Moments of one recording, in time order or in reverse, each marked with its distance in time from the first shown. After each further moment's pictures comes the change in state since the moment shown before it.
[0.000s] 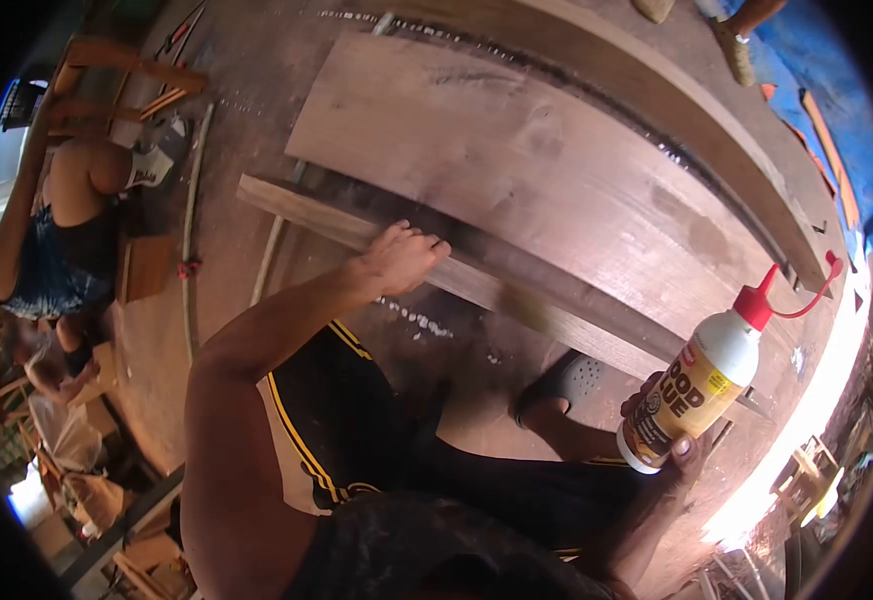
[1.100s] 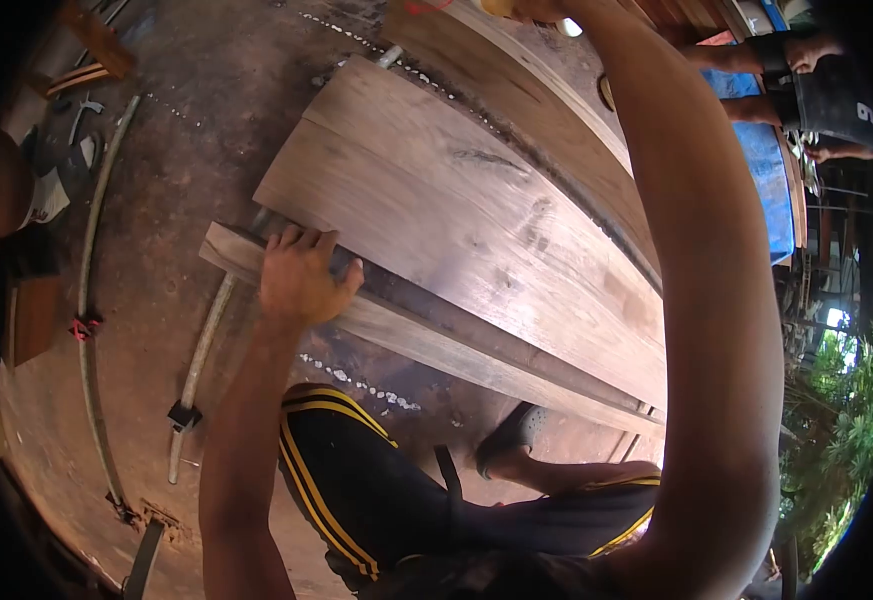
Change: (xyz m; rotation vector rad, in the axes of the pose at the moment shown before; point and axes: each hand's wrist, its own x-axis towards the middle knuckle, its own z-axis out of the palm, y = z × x) left_hand -0.066 -0.181 0.016 -0.349 0.884 -0.459; right_hand 0.440 -0.104 0.518 -2.455 -0.132 -0.747
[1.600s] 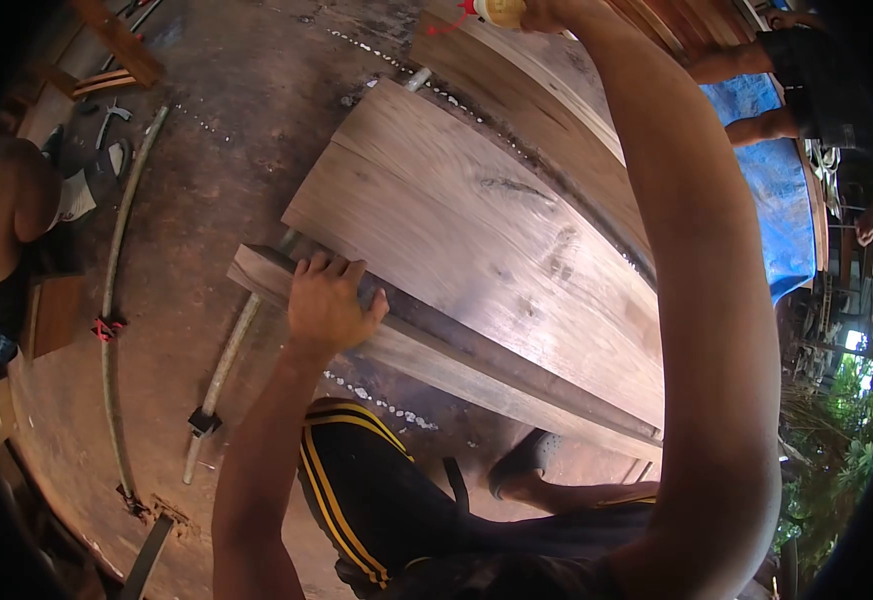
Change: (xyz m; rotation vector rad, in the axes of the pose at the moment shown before) left_hand 0.006 0.002 0.003 0.003 -0.013 0.001; right_hand 0.041 -0.011 0.007 -0.026 0.136 -0.065
